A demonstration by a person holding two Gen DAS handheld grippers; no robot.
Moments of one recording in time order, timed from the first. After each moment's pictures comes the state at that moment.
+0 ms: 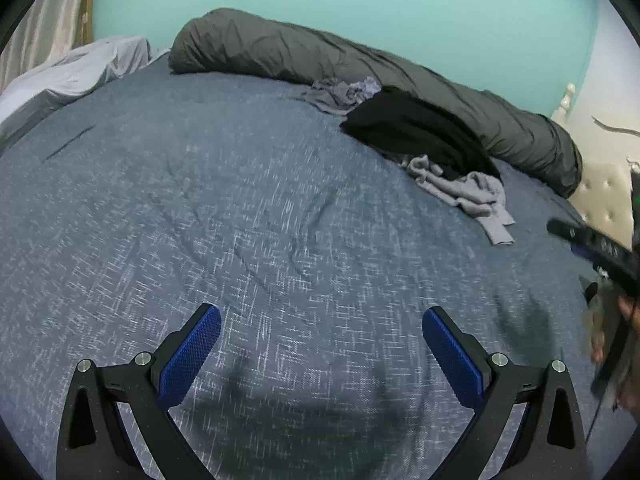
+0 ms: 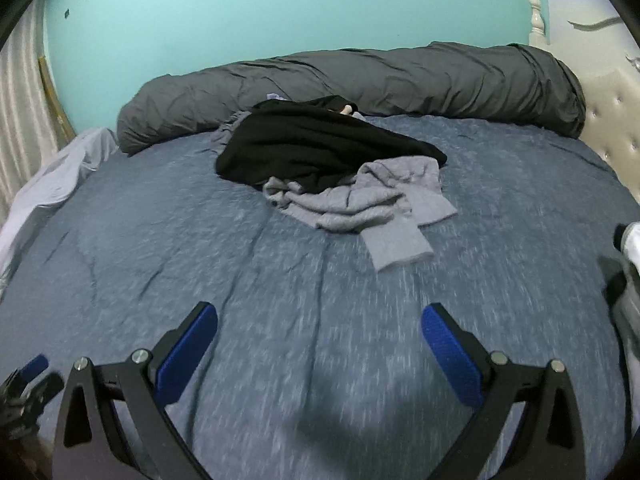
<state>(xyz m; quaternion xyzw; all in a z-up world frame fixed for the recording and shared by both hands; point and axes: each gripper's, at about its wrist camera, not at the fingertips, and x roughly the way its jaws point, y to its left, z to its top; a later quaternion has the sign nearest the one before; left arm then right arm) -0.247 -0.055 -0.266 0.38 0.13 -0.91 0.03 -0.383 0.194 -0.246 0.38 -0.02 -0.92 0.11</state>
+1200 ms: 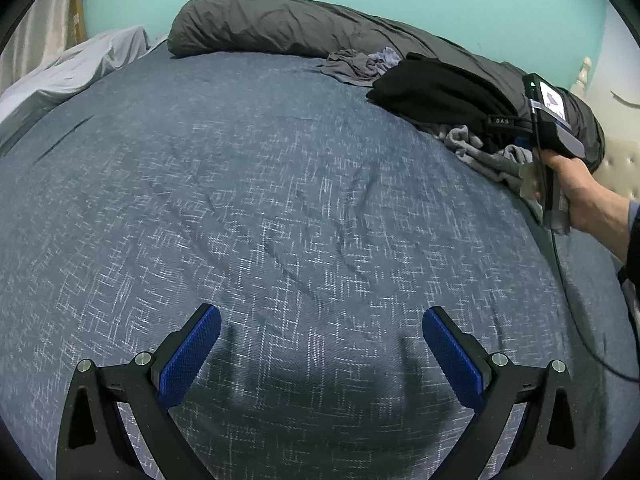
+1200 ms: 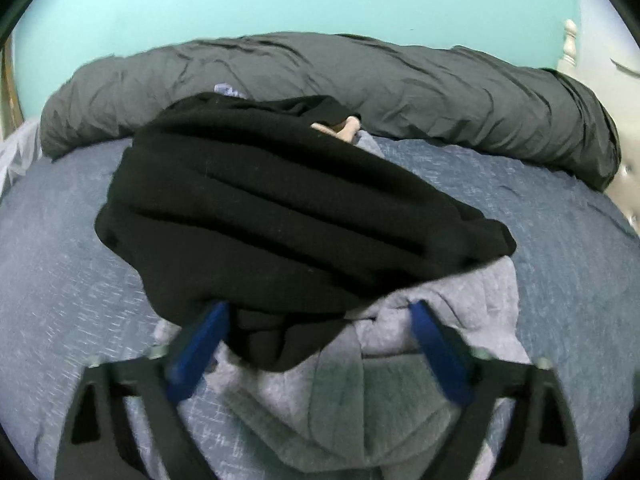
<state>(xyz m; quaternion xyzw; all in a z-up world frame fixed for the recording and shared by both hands) -0.276 -0.082 -0.302 0.42 0.10 -0.90 0.04 -0.624 0.137 -0.309 0.38 0.05 -0.92 0.06</state>
